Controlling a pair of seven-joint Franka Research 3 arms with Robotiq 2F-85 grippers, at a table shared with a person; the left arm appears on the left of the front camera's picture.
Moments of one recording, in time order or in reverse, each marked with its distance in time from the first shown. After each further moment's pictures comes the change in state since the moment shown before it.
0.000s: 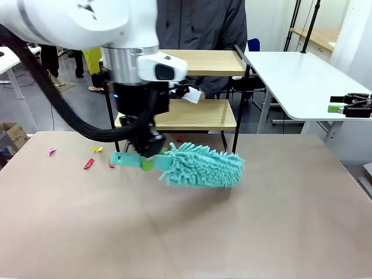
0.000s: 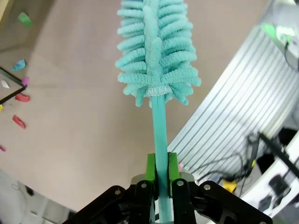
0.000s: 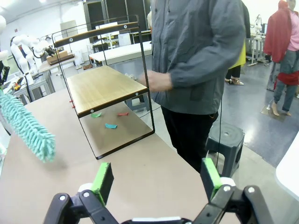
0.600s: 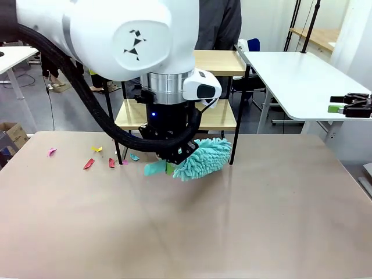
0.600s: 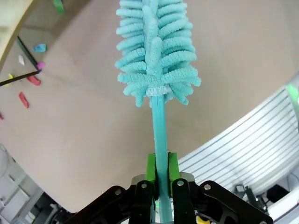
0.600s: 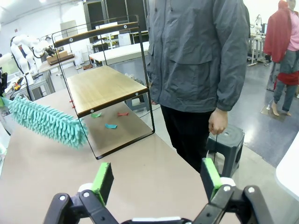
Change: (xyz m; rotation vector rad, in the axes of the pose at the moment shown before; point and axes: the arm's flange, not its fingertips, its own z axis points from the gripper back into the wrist) left arm 0.038 -0.037 -0.025 0.156 -0.071 0.288; right arm 0.000 0.000 0.000 0.000 0.000 0.000
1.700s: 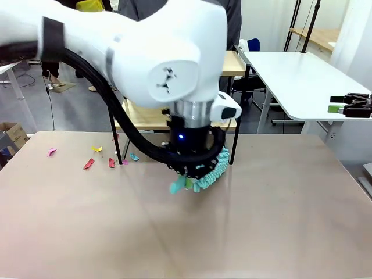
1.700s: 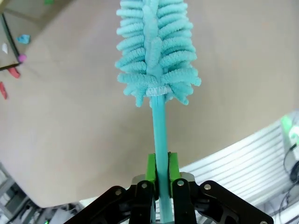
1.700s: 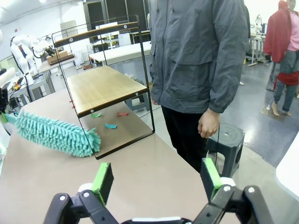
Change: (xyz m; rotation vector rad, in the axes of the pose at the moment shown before) left arm 0.028 -0.042 -0.051 -0.008 0.008 0.180; right arm 0.000 0.000 0.000 0.000 0.000 0.000
